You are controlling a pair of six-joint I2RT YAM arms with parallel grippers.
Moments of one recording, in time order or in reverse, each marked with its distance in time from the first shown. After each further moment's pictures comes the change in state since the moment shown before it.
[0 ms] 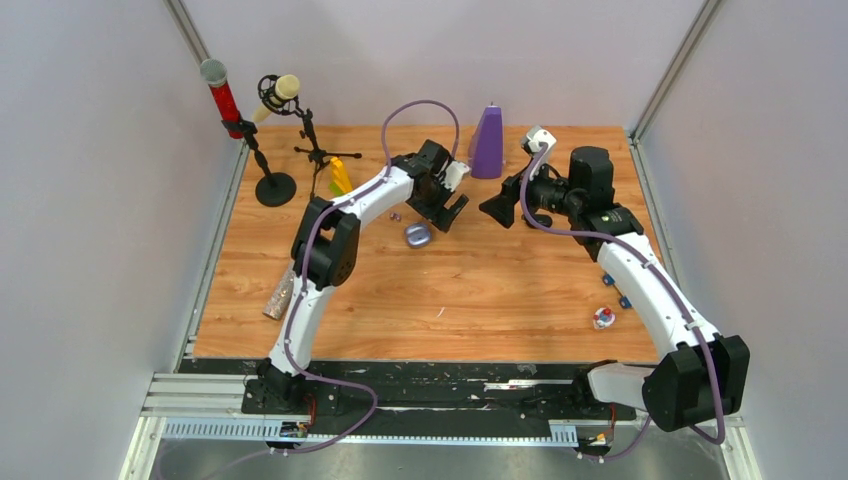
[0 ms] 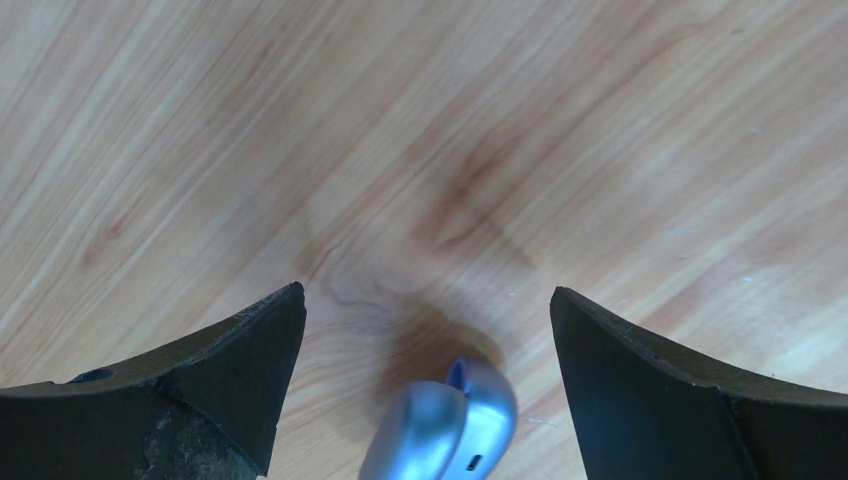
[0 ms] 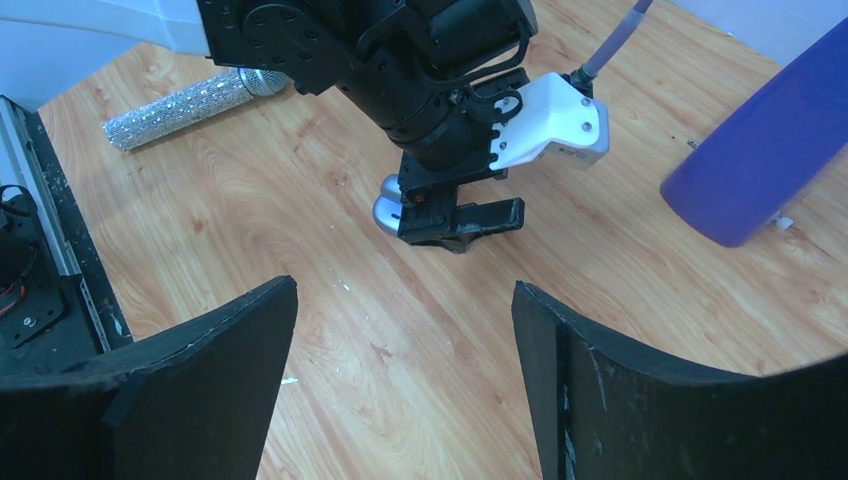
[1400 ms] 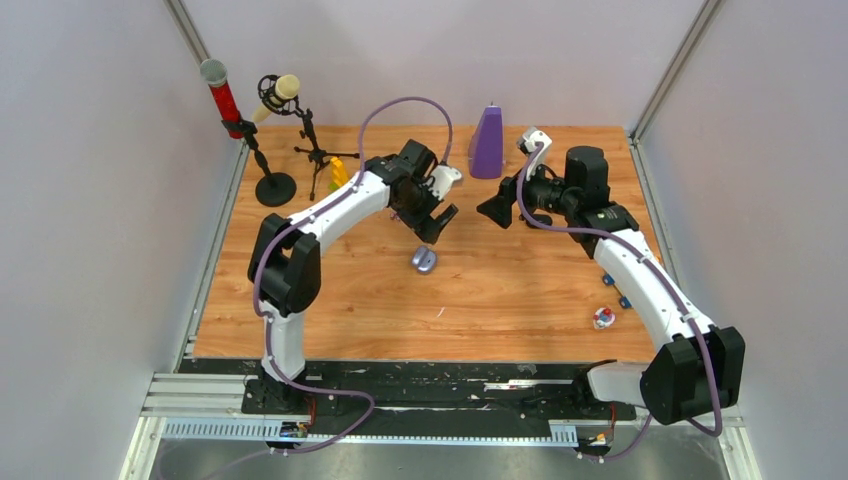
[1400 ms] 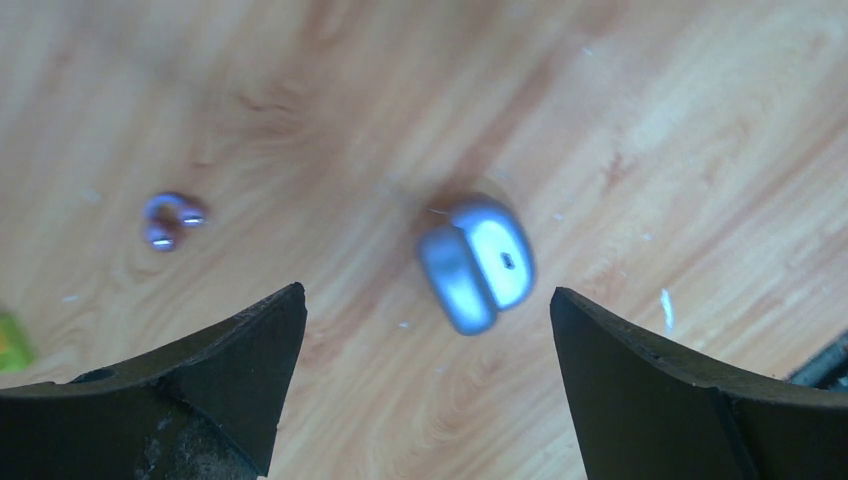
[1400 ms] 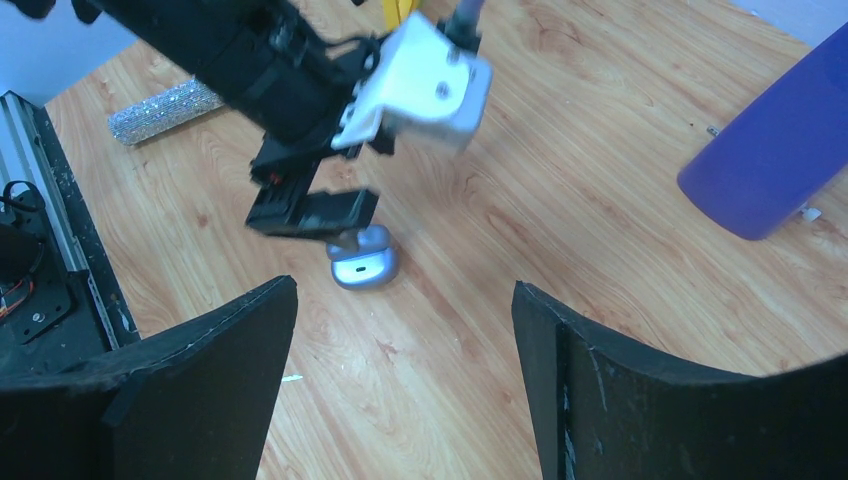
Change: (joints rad) left arm -0.031 -0.357 -0.305 -0.105 0.053 0.074; right arm -0.003 0.034 -0.001 0.003 -0.011 0.010
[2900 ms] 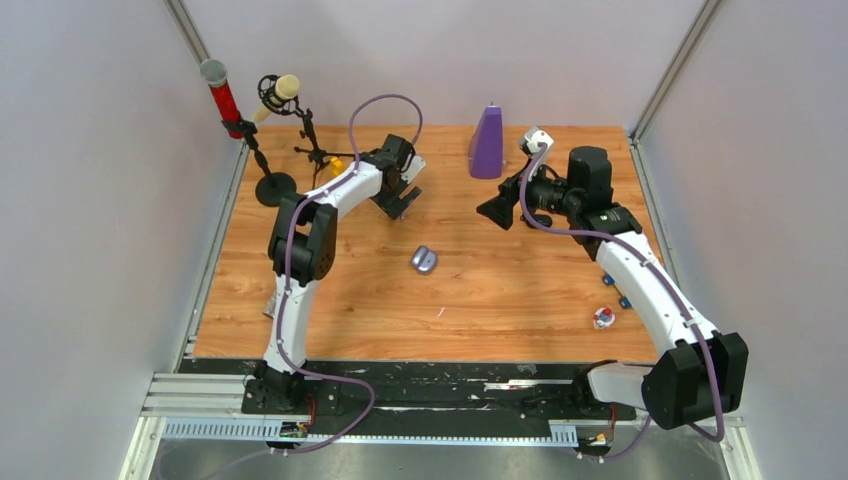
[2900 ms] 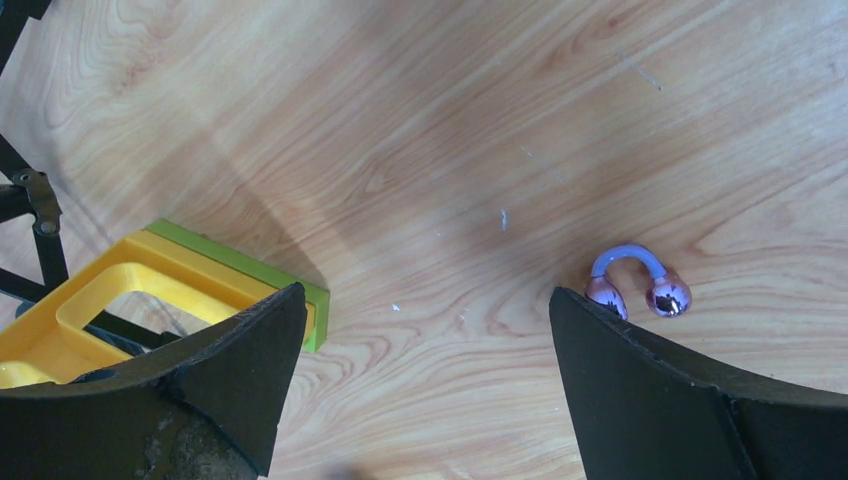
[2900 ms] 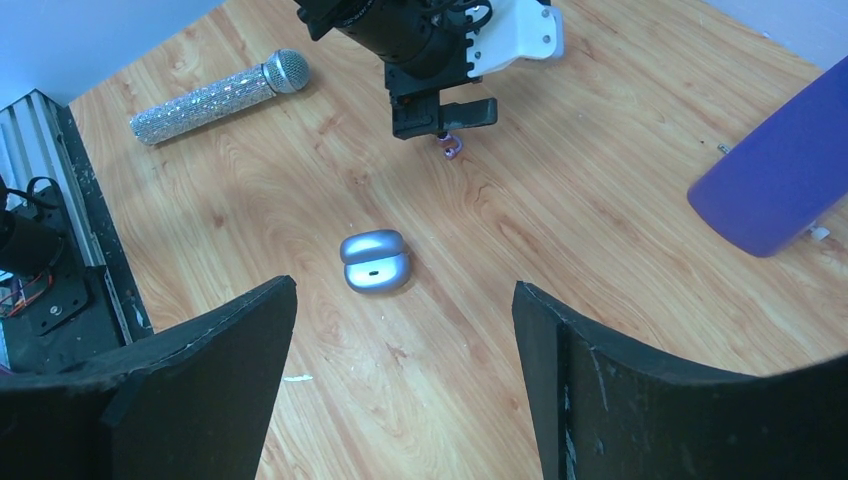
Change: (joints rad) left arm 0.184 0.277 0.140 0.172 -0.466 0.106; right arm -0.002 -0.024 0.000 0.000 -0.031 0.001
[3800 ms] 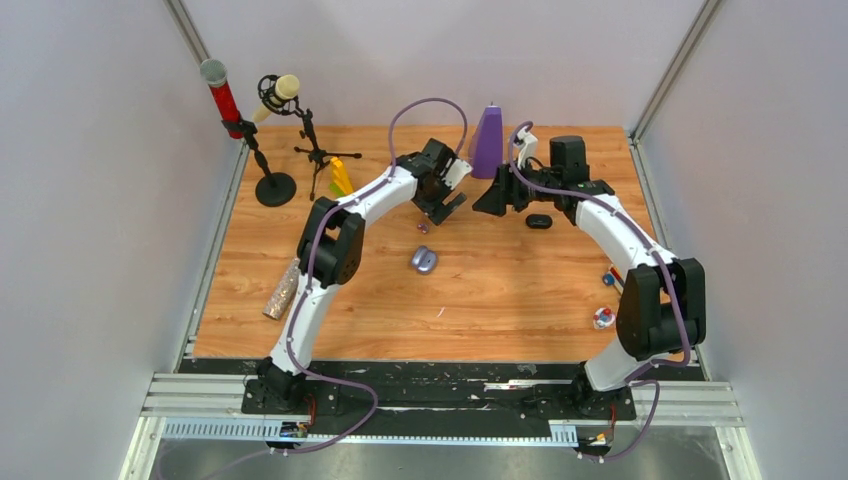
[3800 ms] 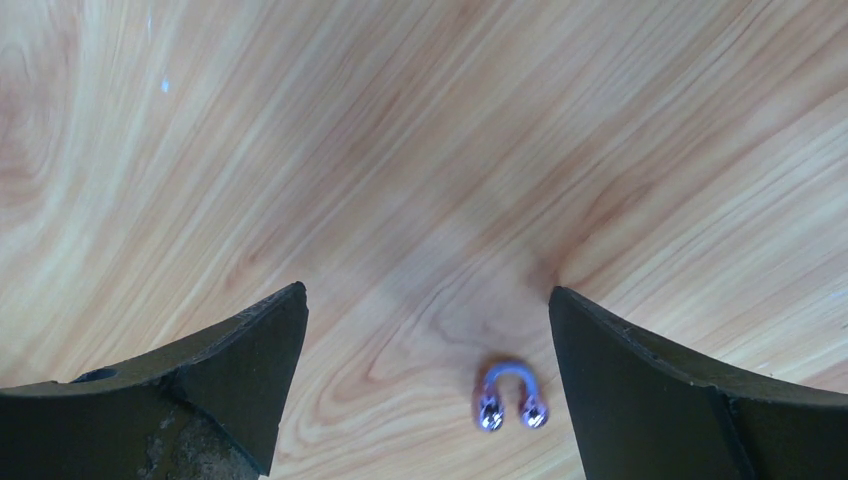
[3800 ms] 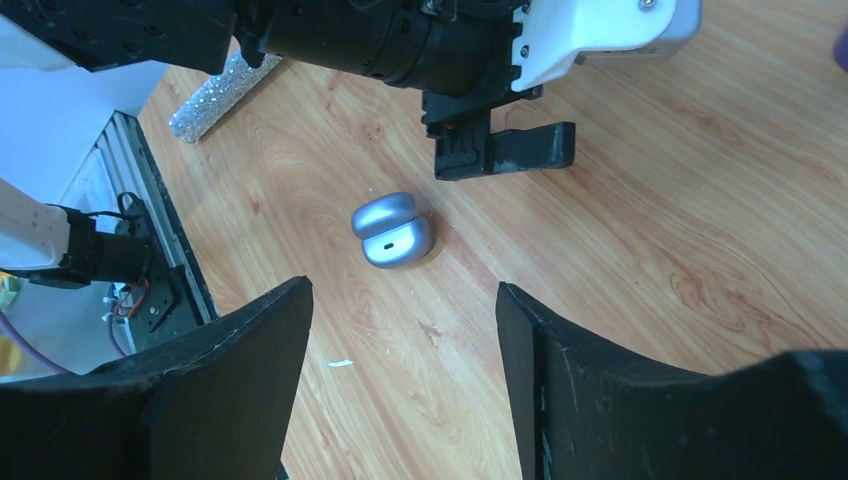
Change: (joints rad) left arm -0.146 0.115 0.188 -0.024 0.211 -0.052; right arm -0.056 0.336 0.132 -0.068 -0.114 0.130
